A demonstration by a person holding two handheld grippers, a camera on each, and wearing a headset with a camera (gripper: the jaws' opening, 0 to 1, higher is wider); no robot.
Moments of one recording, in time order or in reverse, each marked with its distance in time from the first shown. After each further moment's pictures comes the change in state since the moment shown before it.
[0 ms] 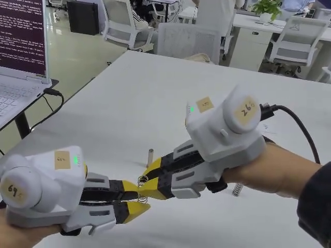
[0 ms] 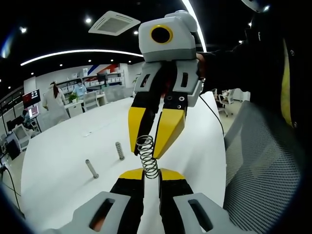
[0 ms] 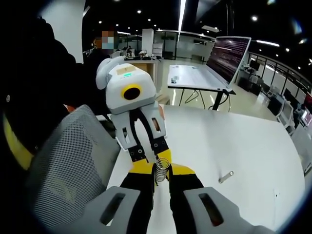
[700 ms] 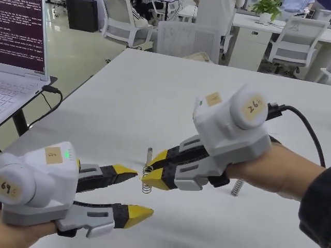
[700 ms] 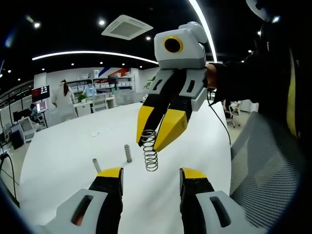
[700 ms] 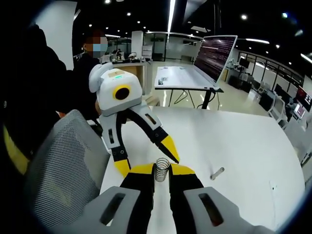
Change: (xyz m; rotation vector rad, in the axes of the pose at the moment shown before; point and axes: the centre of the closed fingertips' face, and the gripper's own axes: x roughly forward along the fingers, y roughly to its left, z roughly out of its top) left arm -0.002 0.016 0.003 -0.084 -0.064 0.072; right arm -0.007 -0.019 -0.002 0.049 -0.020 -0.081
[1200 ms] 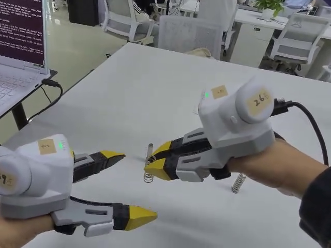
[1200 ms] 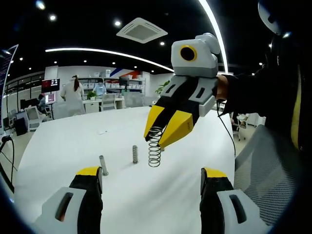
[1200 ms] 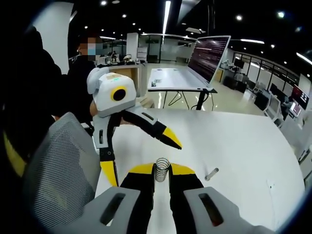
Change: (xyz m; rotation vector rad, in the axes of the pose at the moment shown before) left arm -0.002 0.011 0.001 -0.102 -0.045 0.062; right arm 0.000 -0.013 0.002 0.016 -0.020 -0.046
